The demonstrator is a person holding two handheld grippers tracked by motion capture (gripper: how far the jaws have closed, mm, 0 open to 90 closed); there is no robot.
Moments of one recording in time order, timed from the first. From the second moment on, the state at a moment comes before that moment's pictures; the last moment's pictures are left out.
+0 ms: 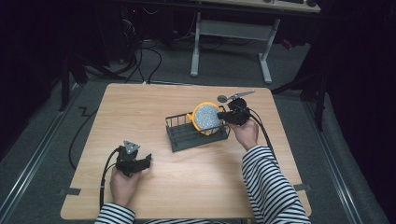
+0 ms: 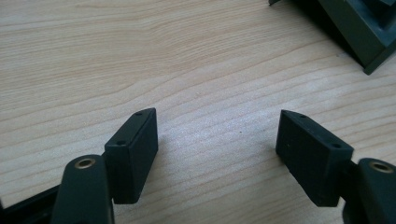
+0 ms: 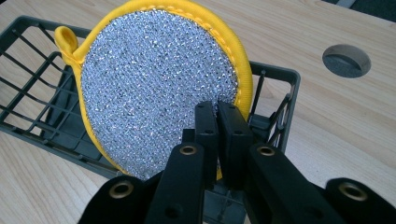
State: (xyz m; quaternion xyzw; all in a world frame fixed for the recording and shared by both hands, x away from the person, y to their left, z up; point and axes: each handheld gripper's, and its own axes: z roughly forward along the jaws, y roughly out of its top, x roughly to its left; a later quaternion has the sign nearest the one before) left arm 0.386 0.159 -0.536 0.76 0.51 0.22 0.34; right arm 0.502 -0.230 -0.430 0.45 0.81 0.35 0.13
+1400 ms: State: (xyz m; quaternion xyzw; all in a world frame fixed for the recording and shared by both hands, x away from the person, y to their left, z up) left arm 0.386 0.159 -0.536 0.76 0.51 0.22 0.34; right arm 0.431 -0.317 -0.414 0.51 0.75 0.39 0.20
